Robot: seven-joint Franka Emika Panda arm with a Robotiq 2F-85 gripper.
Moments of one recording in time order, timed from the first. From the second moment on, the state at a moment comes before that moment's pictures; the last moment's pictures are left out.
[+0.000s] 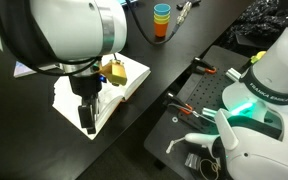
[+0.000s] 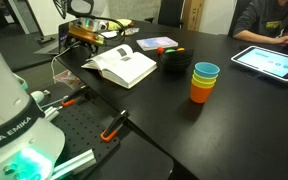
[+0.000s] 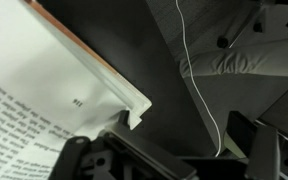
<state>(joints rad) 0.19 0.37 0.49 -2.38 0.79 2.65 -0.98</state>
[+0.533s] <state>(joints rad) 0.06 0.24 0.40 -2.33 0.75 2.17 -0.95</state>
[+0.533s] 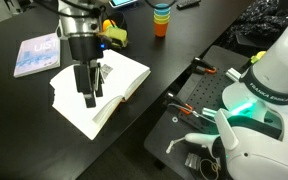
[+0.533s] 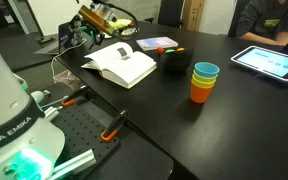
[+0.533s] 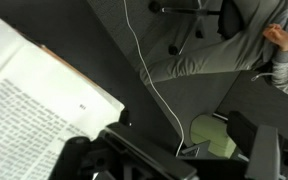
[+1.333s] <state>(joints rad) 0.07 0.18 0.21 -2.35 0.35 2.33 -0.70</state>
